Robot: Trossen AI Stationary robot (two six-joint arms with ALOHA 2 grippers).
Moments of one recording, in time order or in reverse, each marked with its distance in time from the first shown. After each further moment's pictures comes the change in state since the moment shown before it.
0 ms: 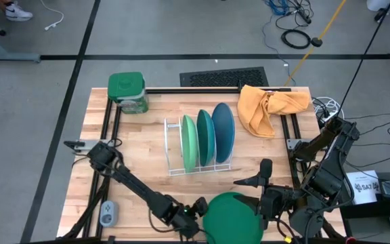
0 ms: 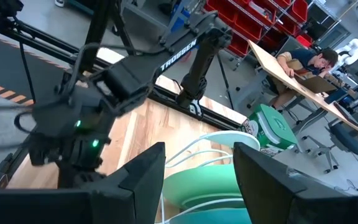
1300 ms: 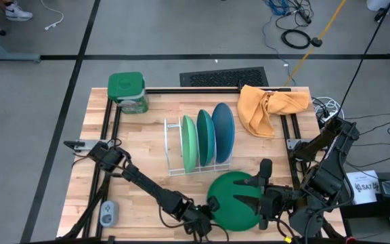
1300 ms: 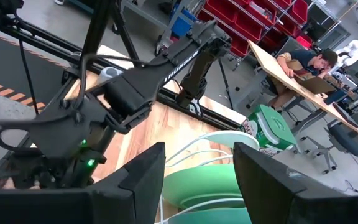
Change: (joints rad) left arm 0.068 0.072 0.114 0.117 0.099 -0.034; right arm -0.001 0.000 0.000 -0.003 0.000 -0.007
